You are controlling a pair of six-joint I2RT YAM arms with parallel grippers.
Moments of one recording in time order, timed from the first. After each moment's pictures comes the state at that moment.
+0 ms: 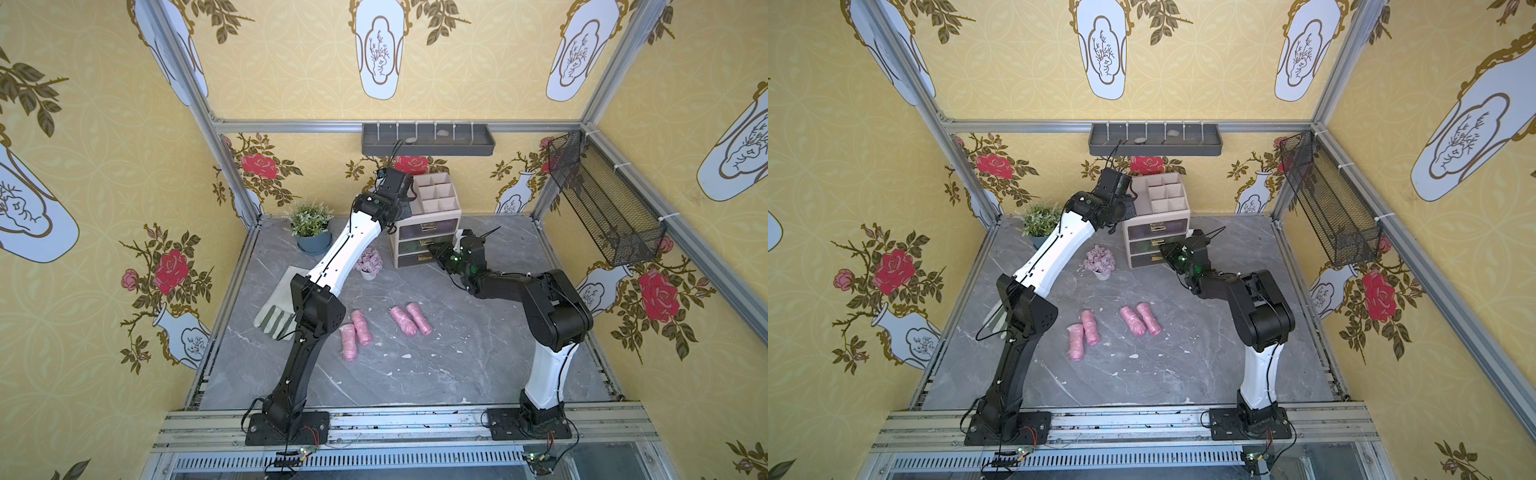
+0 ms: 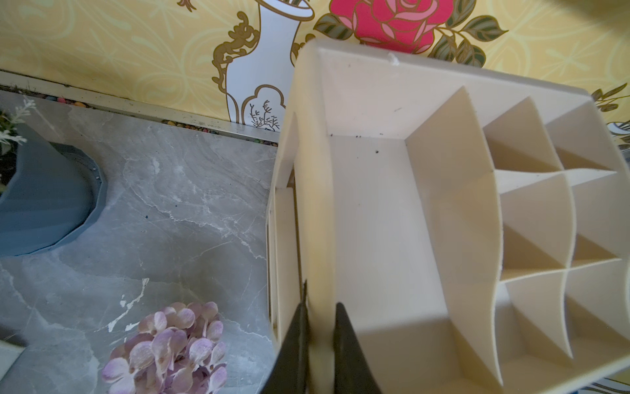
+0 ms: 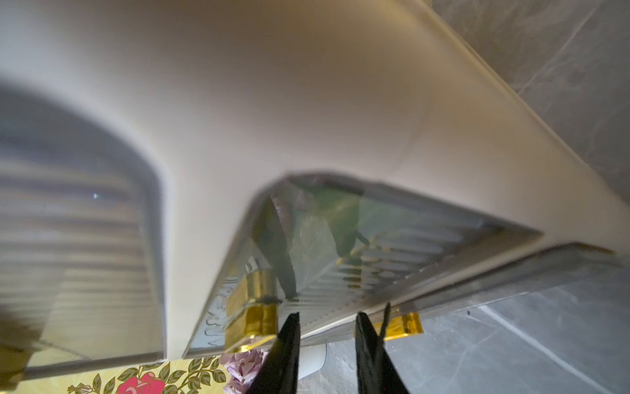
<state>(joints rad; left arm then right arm) -0.60 2.33 2.58 -1.00 -0.26 -0.65 0.42 1.94 1.02 0.57 -0.28 1.06</state>
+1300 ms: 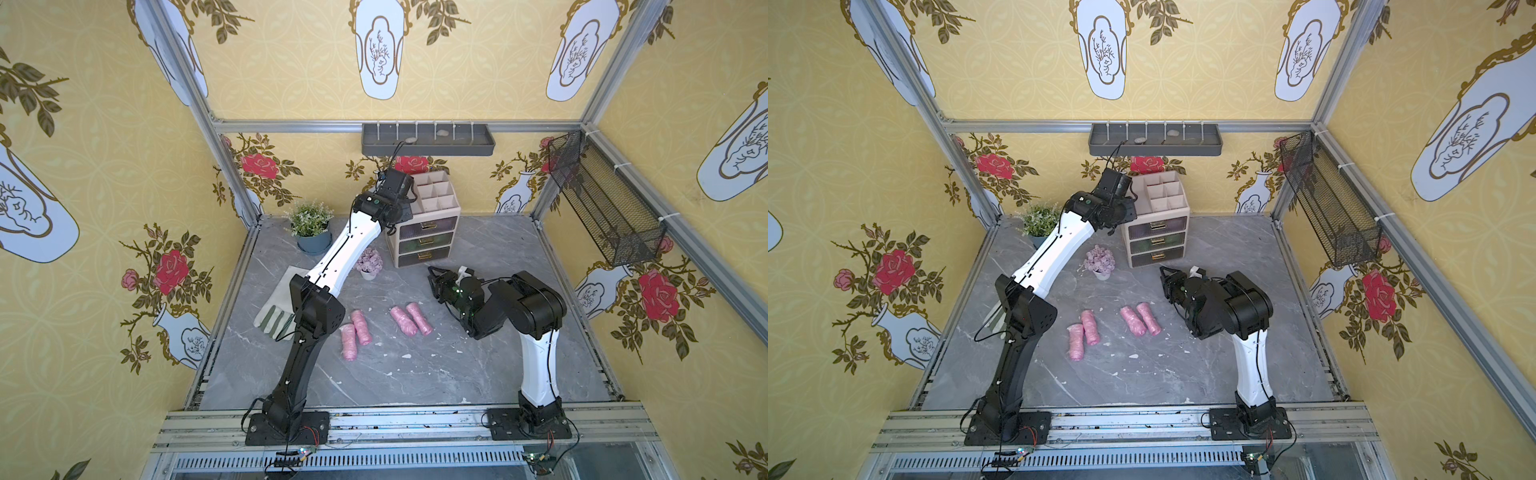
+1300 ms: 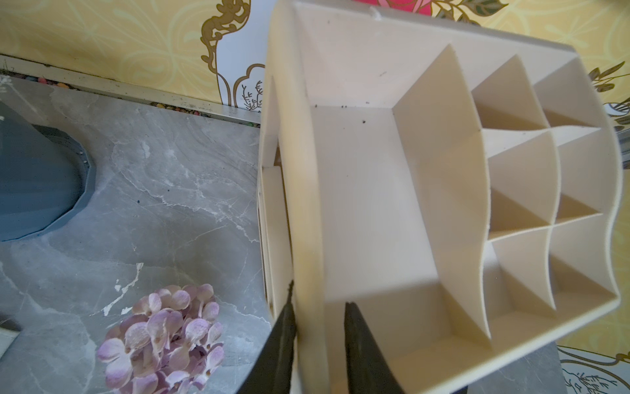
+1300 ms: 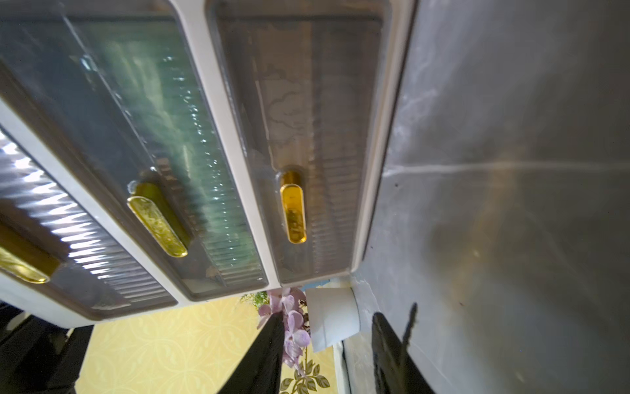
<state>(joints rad) -0.60 2.32 2.58 -1.04 -0.23 -0.66 0.50 2.12 0.67 1.31 -0.15 1.59</state>
